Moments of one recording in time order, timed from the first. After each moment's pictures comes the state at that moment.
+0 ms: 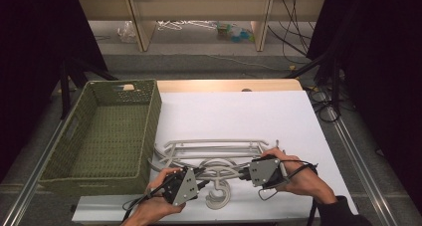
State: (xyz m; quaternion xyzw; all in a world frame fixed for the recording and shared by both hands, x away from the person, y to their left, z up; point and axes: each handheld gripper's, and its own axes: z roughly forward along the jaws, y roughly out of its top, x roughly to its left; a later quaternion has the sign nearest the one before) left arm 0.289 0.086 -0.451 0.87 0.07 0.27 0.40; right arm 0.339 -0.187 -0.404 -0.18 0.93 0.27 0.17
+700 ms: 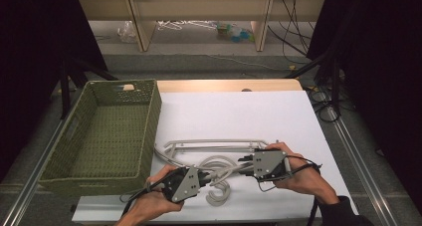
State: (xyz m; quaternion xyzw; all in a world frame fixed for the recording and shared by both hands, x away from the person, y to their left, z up) left arm 0.289 0.085 -0.419 0.88 0.09 0.20 0.41; right arm 0.342 -0.194 -0.391 -0.08 0.92 0.33 0.20
